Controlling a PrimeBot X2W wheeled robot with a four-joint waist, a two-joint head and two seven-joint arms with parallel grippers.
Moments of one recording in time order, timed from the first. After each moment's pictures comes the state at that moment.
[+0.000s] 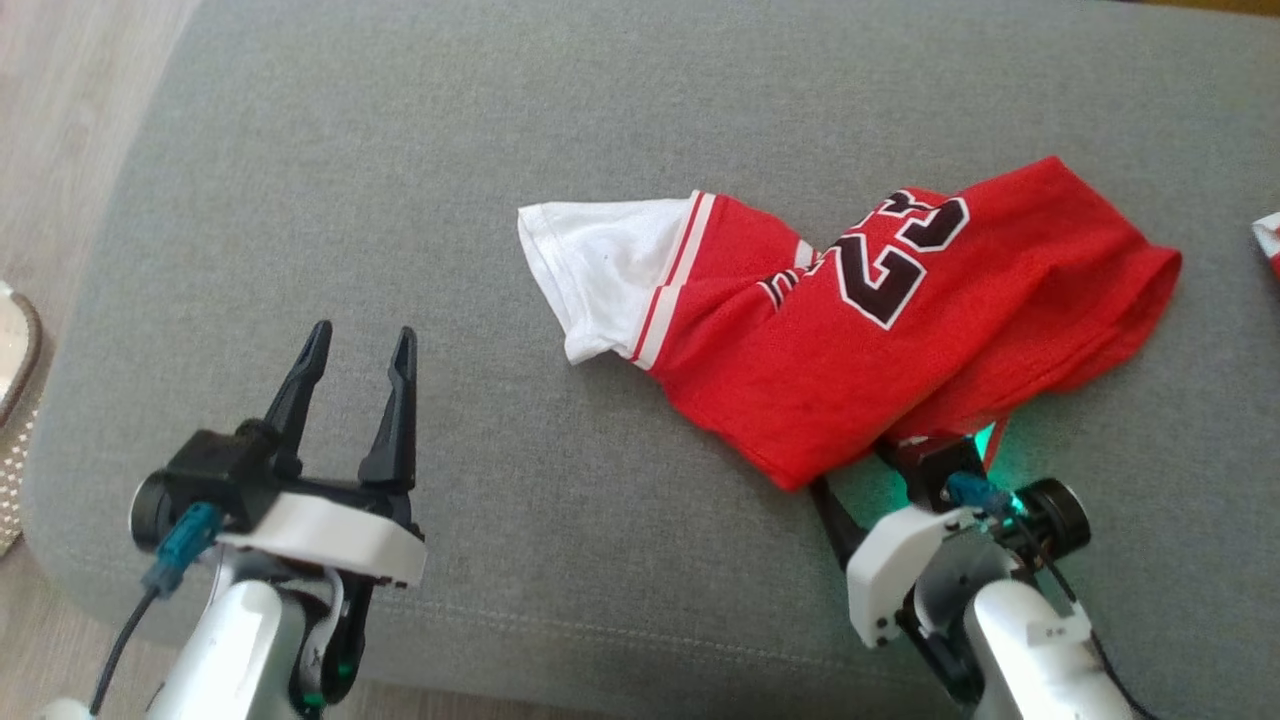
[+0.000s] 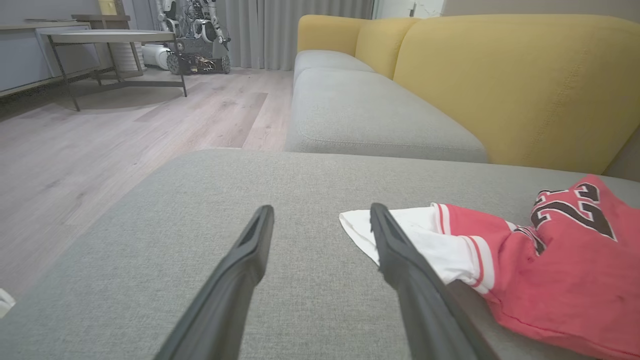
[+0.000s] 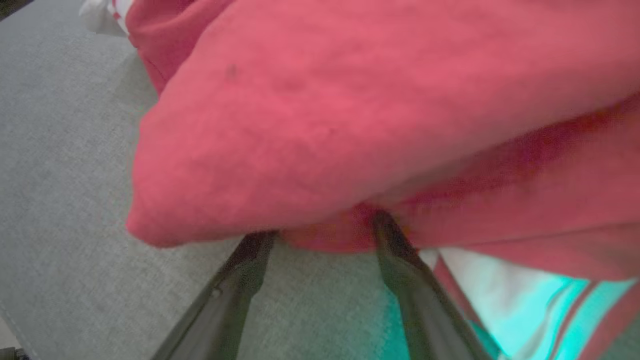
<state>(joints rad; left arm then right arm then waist) -0.14 0.25 -0.33 0.09 -0.36 0.07 -0.25 -0.18 -0.05 0.29 0.41 0.01 0.12 0.15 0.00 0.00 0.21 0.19</state>
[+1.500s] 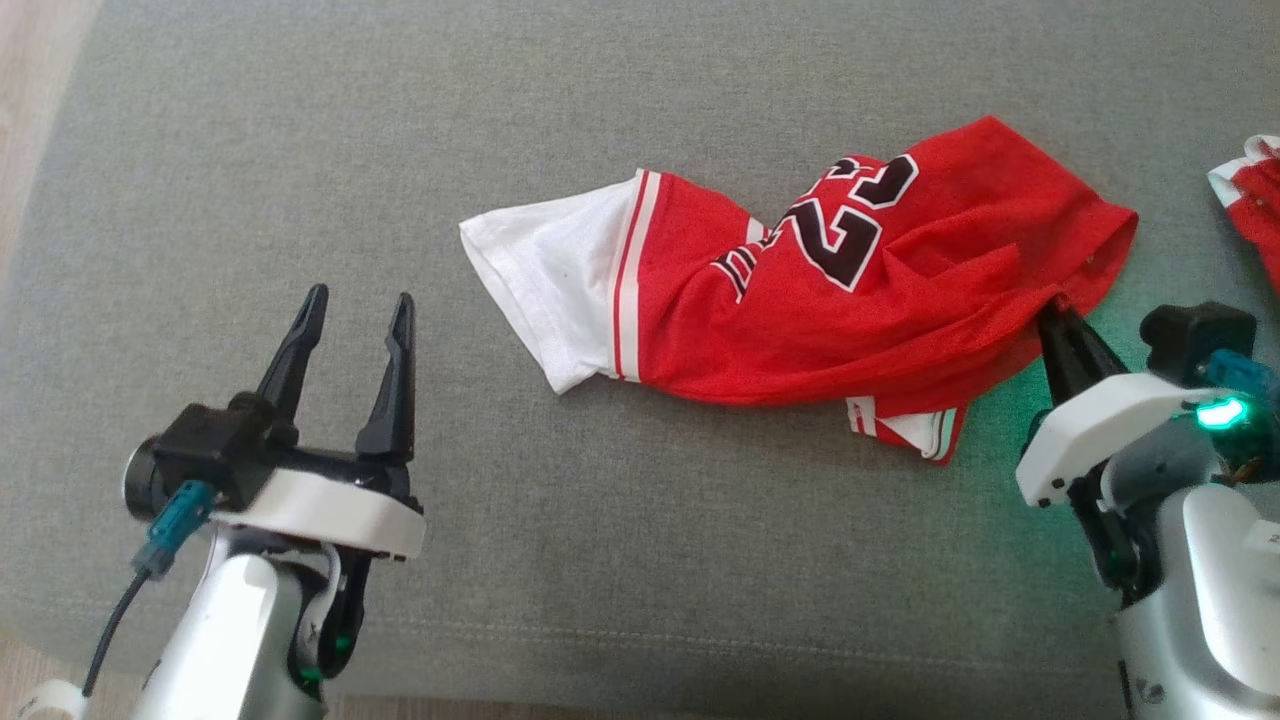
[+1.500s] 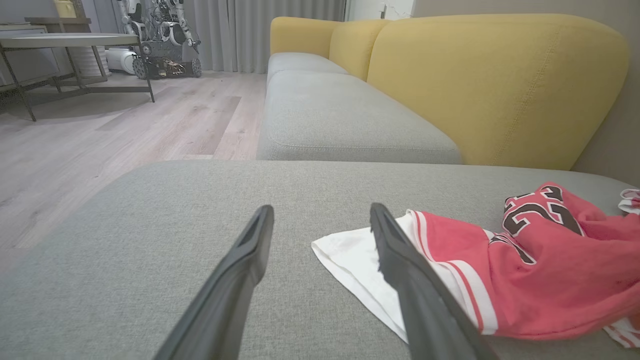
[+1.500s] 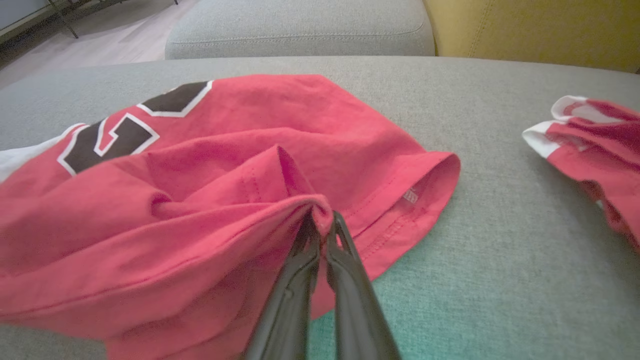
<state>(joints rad) -0.18 0.23 -0.30 0.09 -0.33 0.04 -0.25 -0.25 -0.12 -0.03 0.22 0.13 0.12 0.26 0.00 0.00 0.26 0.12</state>
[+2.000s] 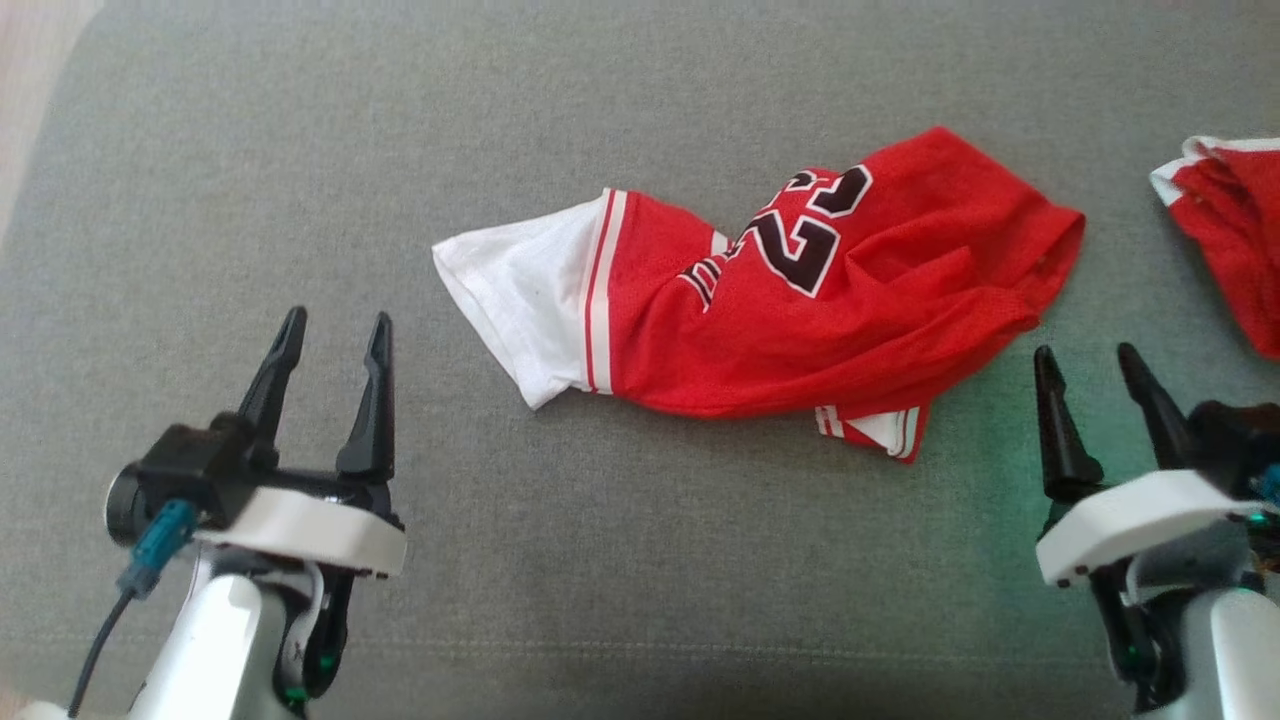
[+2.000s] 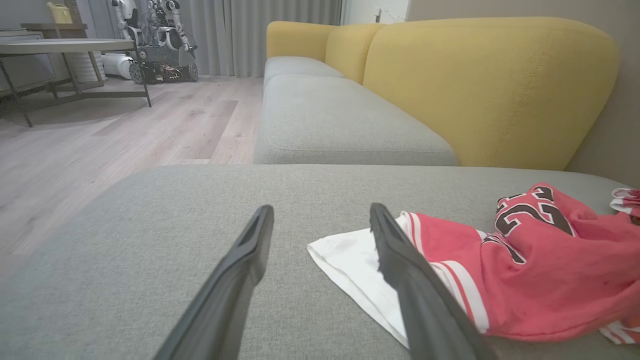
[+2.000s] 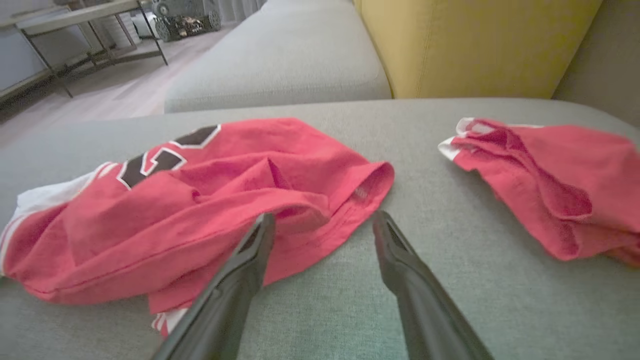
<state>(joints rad) -0.15 0.23 -0.27 0.10 -0.32 0.04 -0.25 -0.04 -0.06 -0.08 0.00 0.13 0.12 0.17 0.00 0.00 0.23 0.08</state>
